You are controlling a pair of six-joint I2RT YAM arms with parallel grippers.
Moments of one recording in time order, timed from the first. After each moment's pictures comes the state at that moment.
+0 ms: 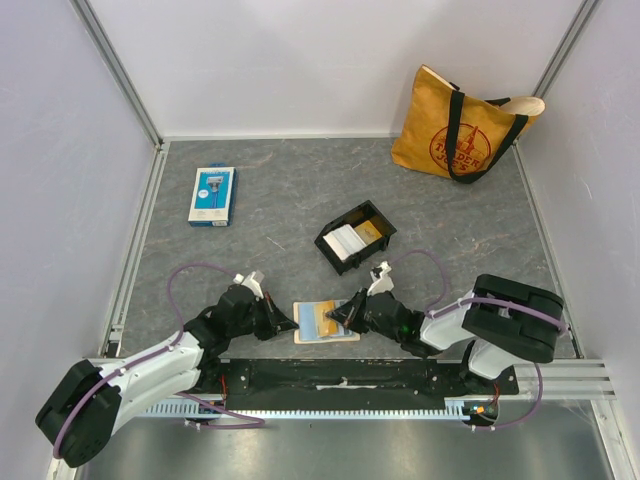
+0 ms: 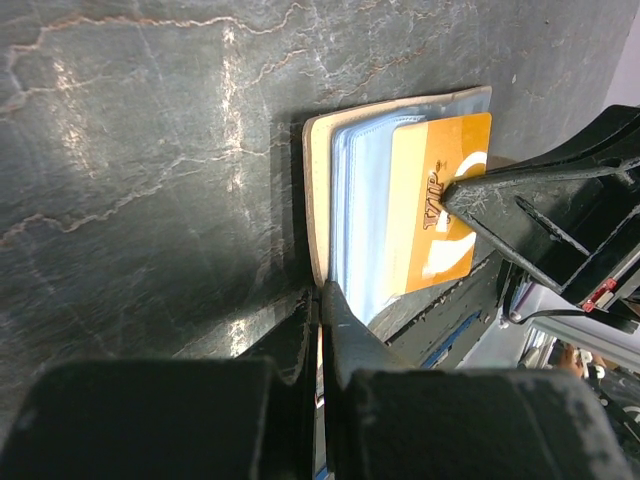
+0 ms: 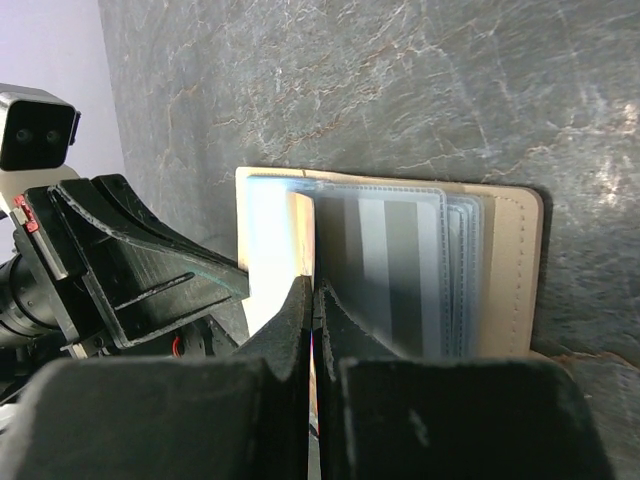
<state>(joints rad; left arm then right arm) -0.67 0.80 0.06 0.07 0.26 -1.06 1.12 1.57 0.26 0.82 0.20 1.29</state>
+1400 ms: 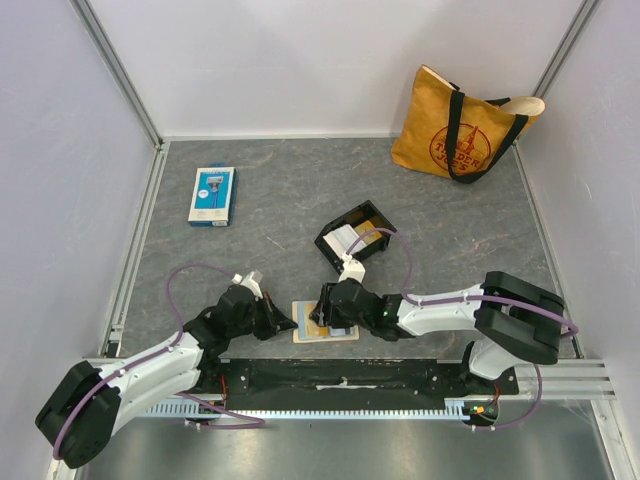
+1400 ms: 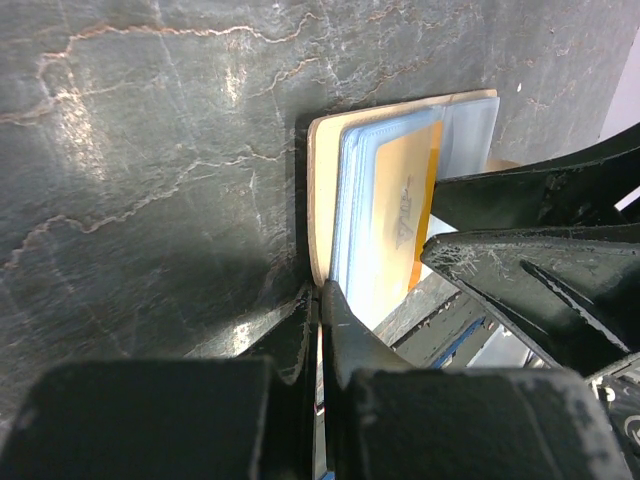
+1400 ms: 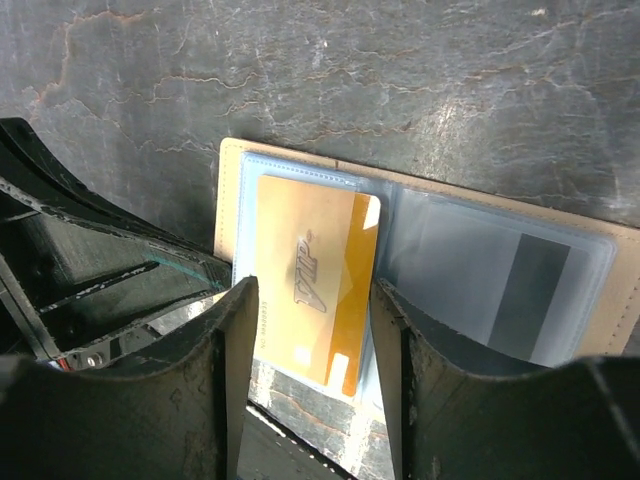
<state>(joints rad) -0.67 0.79 0.05 0.06 0.24 -1.06 1.17 1.56 0.62 0.20 0.22 1.04</state>
